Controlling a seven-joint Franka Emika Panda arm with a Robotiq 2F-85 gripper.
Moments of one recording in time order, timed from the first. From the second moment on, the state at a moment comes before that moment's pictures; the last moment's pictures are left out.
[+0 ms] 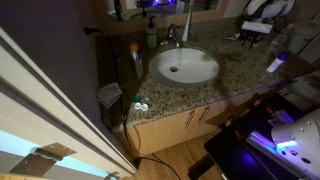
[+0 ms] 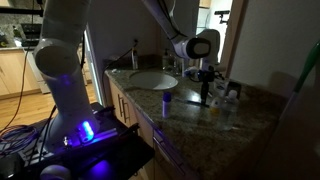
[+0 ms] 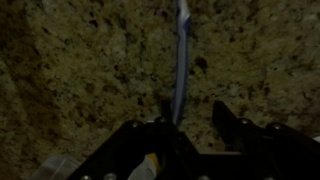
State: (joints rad) arm -0.21 0.45 -0.34 -2.03 0.00 2.44 0.65
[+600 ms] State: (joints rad) arm -0.21 0.45 -0.33 -2.03 0.05 2.45 0.60
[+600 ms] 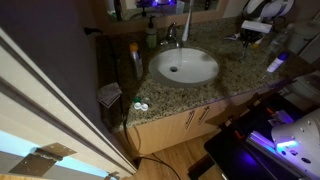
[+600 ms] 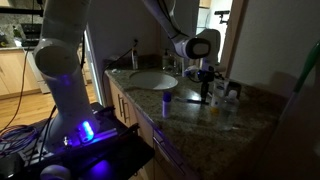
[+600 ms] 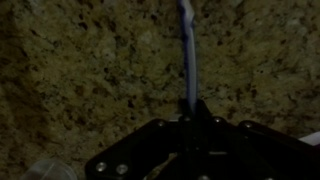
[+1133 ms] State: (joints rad) arm -0.20 0.31 -0.28 -2.05 0.08 2.36 0.43
